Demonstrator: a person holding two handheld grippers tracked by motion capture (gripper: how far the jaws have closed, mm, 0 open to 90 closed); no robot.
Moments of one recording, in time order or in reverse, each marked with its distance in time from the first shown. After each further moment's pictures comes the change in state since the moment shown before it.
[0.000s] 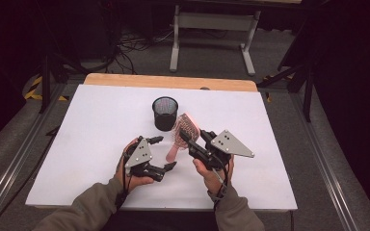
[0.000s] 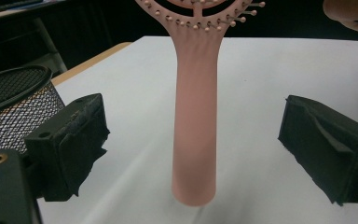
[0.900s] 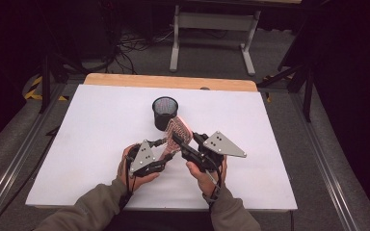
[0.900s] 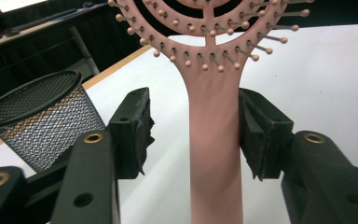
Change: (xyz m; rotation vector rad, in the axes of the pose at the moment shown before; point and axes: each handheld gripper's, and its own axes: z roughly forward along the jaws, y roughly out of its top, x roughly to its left) left arm -0.007 -0.002 0.006 0.007 0.112 0.064; right arm 0.012 -0.006 0.010 0.022 0.040 0.030
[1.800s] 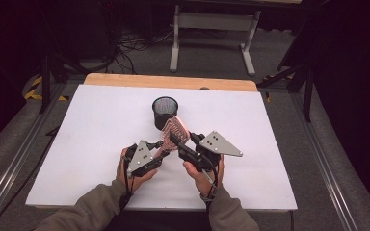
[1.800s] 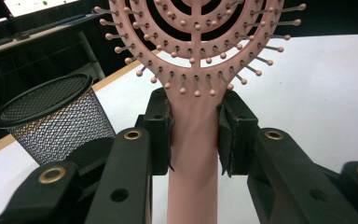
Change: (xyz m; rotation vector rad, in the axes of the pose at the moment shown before) left arm 0.002 -0.001 -0.004 -0.020 0.035 -0.001; right arm 0.004 -0.003 0.007 0.016 -0.004 0.013
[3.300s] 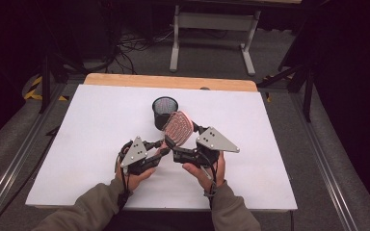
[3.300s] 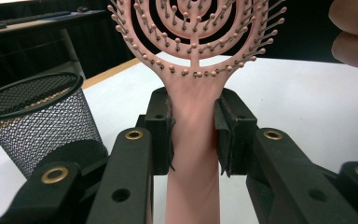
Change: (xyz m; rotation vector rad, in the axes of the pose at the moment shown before) left arm 0.009 -0.001 -0.003 -0.045 -0.075 -0.113; right arm -0.003 0.007 0.007 0.032 -0.018 -0.077
